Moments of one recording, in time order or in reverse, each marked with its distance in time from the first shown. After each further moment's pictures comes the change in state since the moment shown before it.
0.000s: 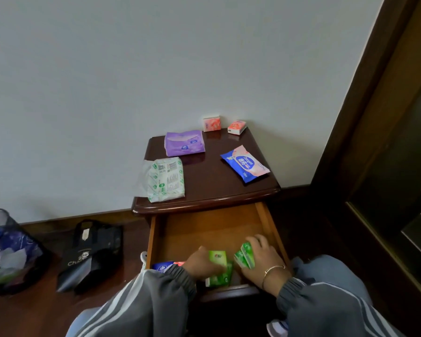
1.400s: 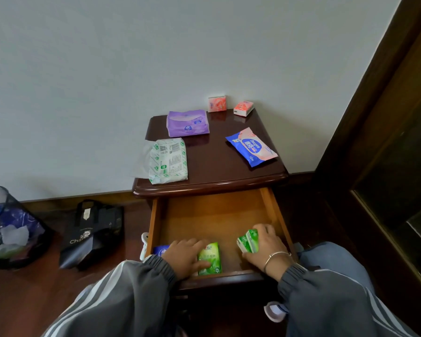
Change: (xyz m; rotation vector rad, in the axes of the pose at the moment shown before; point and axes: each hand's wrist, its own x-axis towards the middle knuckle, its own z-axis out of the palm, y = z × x) left_hand 0.009 -0.064 -0.008 0.684 0.023 0.376; right_hand 0.006 -0.001 0.005 0.026 -0.016 0.078
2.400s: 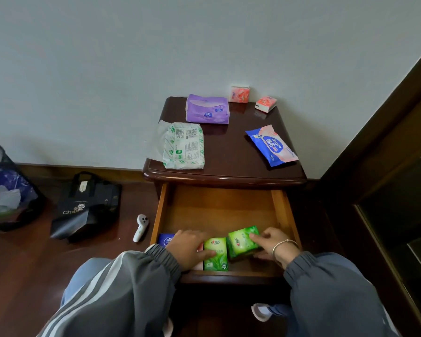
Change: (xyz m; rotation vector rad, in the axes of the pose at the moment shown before) left_hand 0.002 -0.008 0.010 -0.251 0.162 -0.015; right_hand 0.034 -0.010 0.002 0.632 -0.167 0.394
